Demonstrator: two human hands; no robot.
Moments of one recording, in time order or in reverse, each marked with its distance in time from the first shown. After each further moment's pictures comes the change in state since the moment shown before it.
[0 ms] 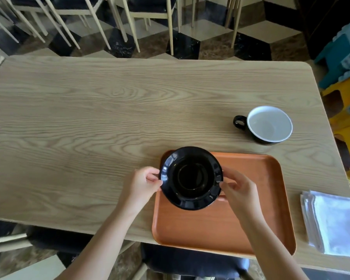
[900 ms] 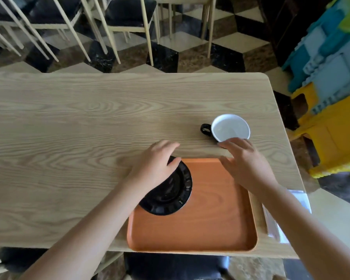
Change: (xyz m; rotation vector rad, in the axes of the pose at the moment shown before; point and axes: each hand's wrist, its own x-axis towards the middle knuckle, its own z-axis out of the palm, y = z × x) left_hand 0.024 0.105 0.033 0.475 -0.001 0.654; right_hand 0.031 -0.075 -0.089 -0.970 0.080 -0.566
